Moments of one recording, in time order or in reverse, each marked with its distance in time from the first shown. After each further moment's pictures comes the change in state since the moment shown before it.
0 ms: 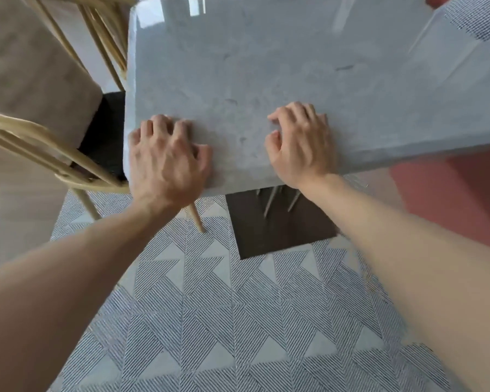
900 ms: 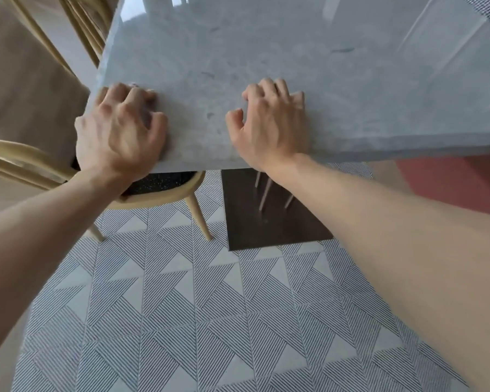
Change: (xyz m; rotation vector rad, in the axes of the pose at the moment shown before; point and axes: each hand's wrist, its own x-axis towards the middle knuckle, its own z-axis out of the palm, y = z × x) left_hand 0.093 -0.098 0.028 -0.180 -0.028 -0.005; right_hand 0.081 -0.079 0.048 -0.123 -0.003 0.097
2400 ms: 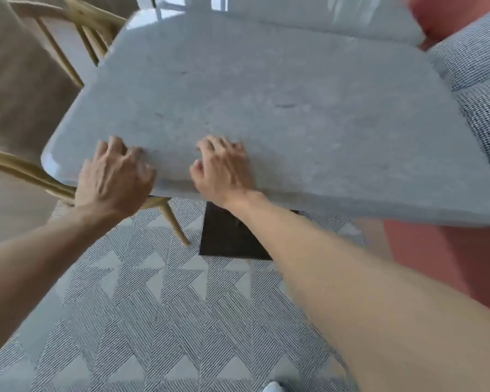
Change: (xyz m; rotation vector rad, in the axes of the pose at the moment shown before) left_hand -0.018 0.133 -0.025 0.217 -0.266 -0.159; right_hand 0.012 0.085 -0.031 0.265 -0.244 -0.261
